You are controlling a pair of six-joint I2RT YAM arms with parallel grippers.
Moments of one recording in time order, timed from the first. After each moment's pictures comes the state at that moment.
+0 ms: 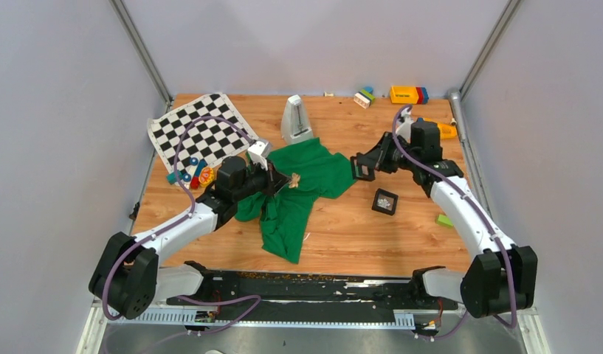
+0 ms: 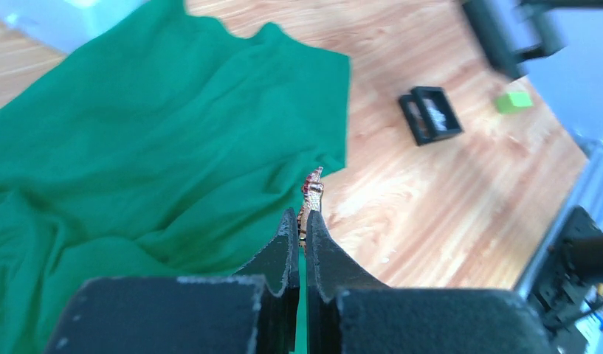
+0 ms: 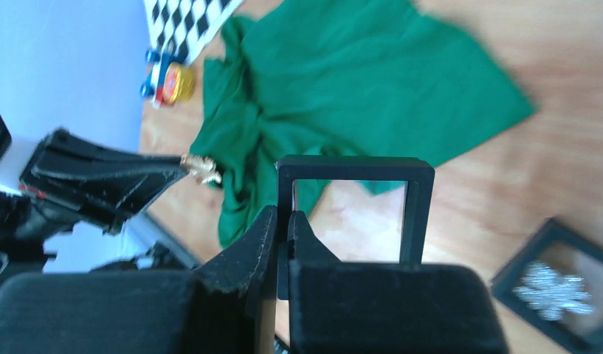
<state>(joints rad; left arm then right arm) -0.51 1.21 0.60 0.28 0.29 -0.32 0.17 1.23 1.00 -0.32 -0.48 0.54</state>
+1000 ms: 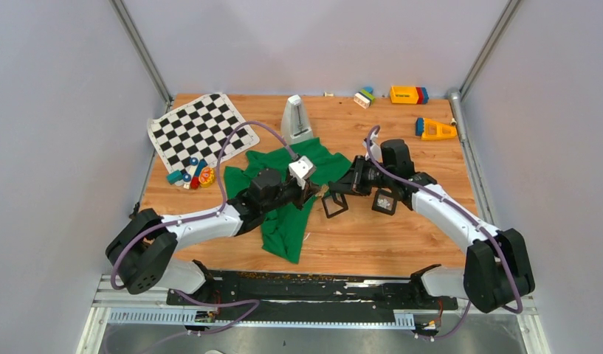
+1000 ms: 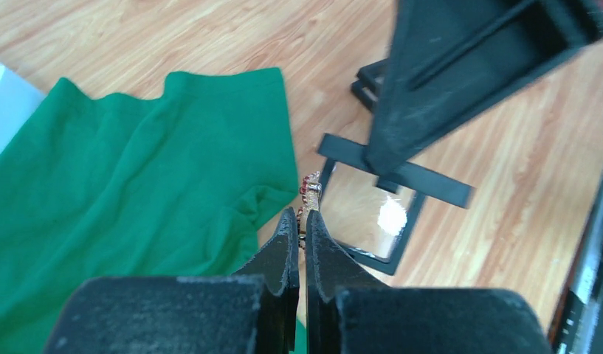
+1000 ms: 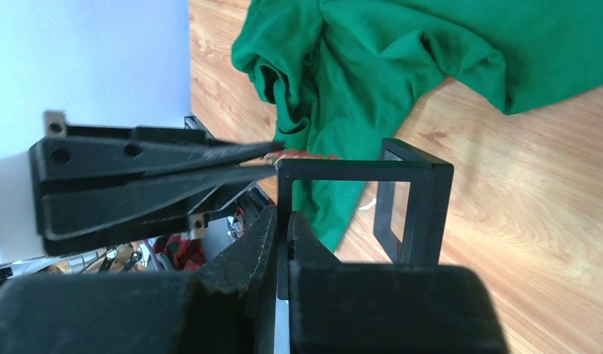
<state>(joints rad) -0.82 1.35 0.60 0.54 0.19 -0.06 0.38 1.31 0.82 -0.17 -0.65 0.77</state>
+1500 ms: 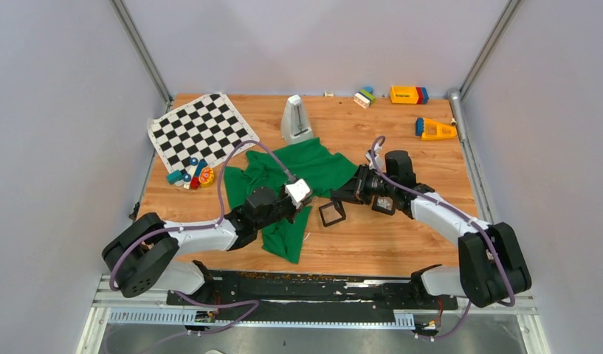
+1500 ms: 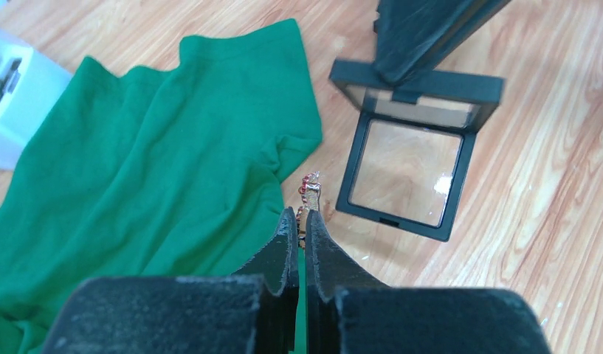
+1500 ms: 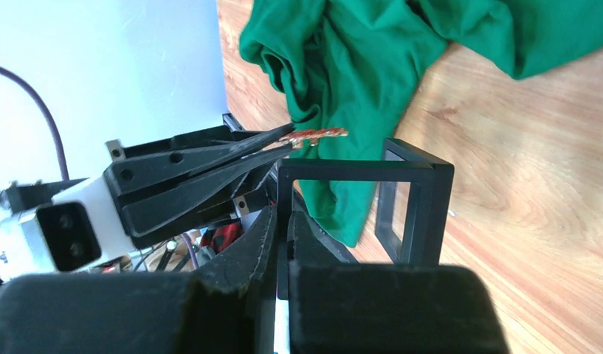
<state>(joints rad) -0.85 1.35 0.47 0.60 0.10 0.11 0.34 1.30 0.69 0.01 -0.75 0.92</state>
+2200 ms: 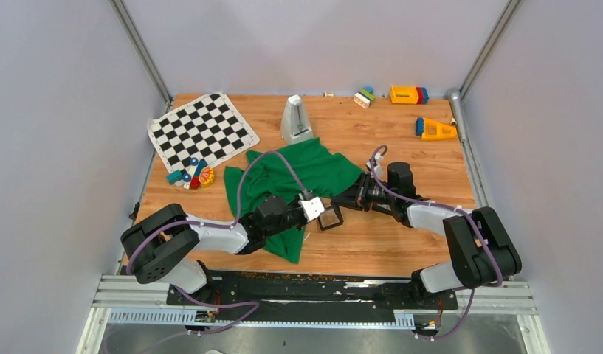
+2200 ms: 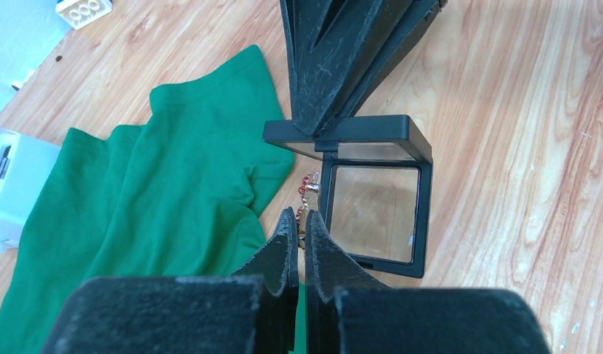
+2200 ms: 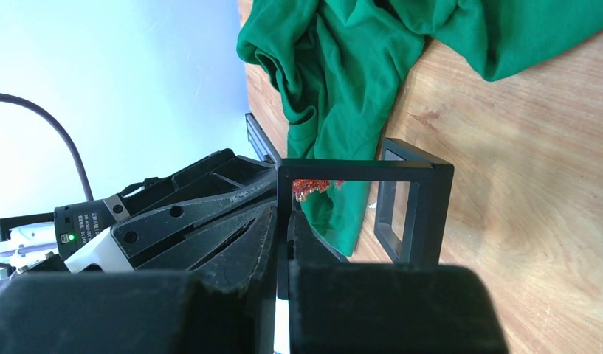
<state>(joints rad) -0.97 1.48 0.44 0.80 0.07 0.33 0.30 1.43 0.49 0.43 -0.85 1.07</state>
